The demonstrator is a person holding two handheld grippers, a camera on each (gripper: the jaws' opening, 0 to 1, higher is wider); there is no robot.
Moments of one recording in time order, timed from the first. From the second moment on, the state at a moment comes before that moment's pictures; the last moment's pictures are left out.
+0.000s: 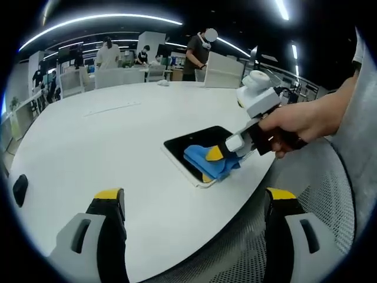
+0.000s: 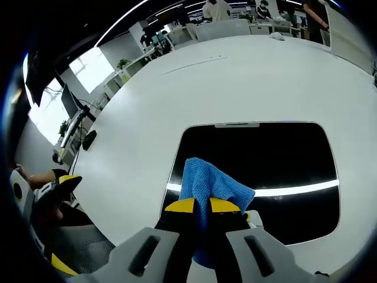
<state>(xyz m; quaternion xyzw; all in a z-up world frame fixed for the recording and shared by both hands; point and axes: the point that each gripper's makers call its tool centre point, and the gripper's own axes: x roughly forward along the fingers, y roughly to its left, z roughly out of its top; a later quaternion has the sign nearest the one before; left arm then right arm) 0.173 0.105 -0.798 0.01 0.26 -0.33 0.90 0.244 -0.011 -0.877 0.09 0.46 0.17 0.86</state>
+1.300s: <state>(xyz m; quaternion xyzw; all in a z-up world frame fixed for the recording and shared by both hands) 0.175 0.119 -0.808 0.01 0.28 -0.32 0.91 0.249 0.014 -0.878 0.07 0.47 0.19 0.86</state>
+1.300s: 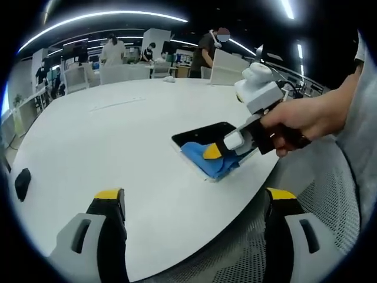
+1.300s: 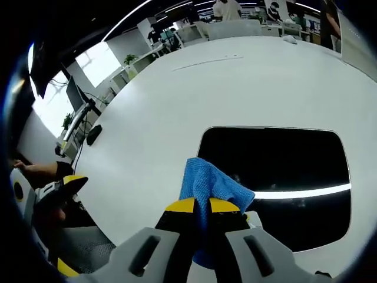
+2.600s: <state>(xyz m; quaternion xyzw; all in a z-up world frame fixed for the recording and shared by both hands) 0.174 0.117 -0.809 0.02 0.28 -0.32 0.90 0.305 0.016 -0.879 0.05 0.46 0.20 0.86</state>
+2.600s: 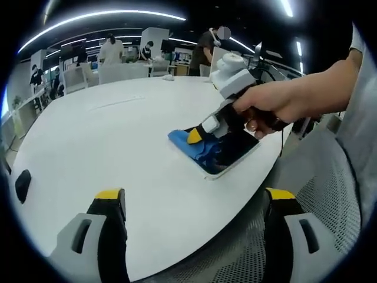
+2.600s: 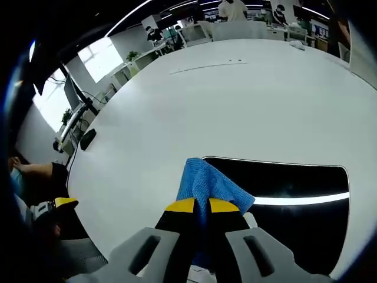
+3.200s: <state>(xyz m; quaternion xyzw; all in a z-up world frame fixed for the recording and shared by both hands) 0.174 0.118 -0.810 0.02 0.29 -0.32 0.90 0.336 0.016 -0.877 0.03 0.45 0.20 0.87</state>
